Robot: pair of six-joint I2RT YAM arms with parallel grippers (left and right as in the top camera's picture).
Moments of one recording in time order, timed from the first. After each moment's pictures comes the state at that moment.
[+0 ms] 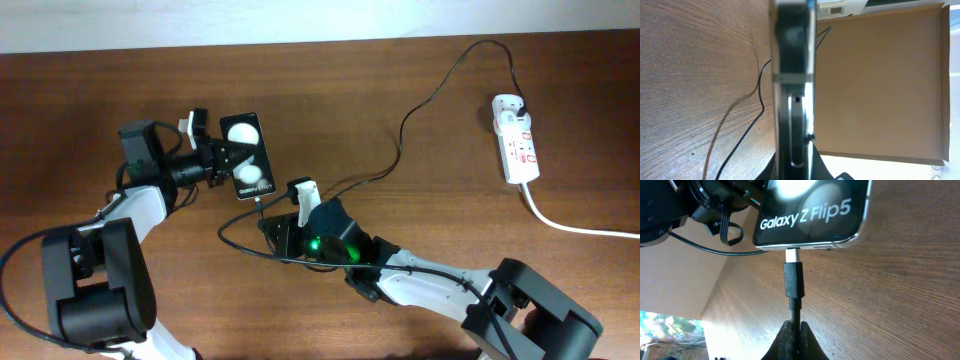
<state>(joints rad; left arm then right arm) 0.16 1.85 0.95 0.24 1.33 -0.76 0.86 1.68 0.72 0.55 -0.21 0.80</state>
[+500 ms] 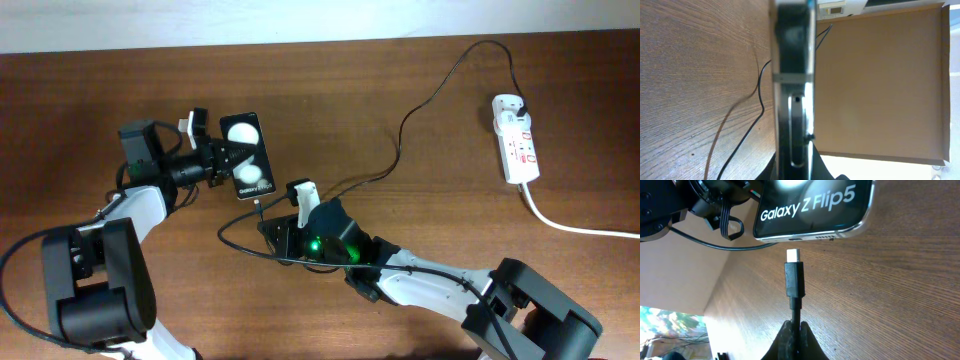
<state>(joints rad) 0.16 1.85 0.95 0.25 1.33 -0.76 0.86 1.68 0.72 0.54 -0.24 0.81</state>
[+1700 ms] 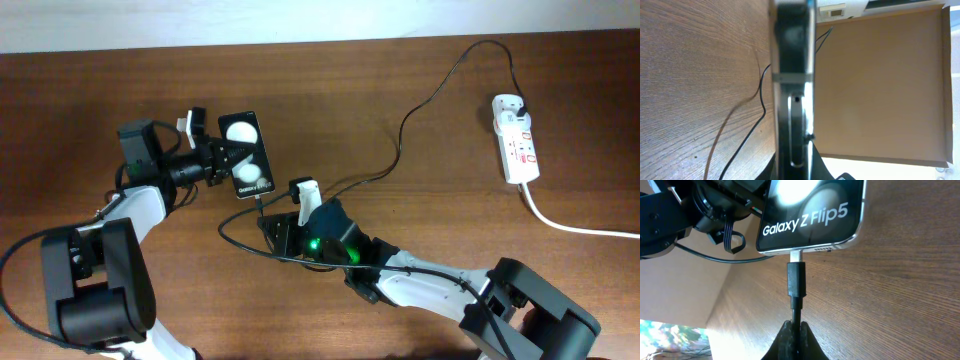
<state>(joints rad) 0.16 1.85 0.95 0.25 1.32 -0.76 0.87 1.69 0.72 0.59 -0.18 0.85</state>
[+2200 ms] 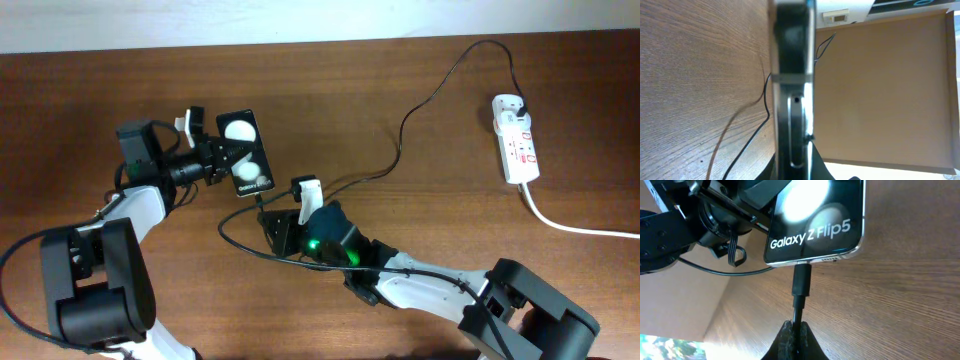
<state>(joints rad) 0.16 1.85 0.95 0.26 1.29 -0.76 0.88 1.69 0.71 0.64 -0.11 0.86</state>
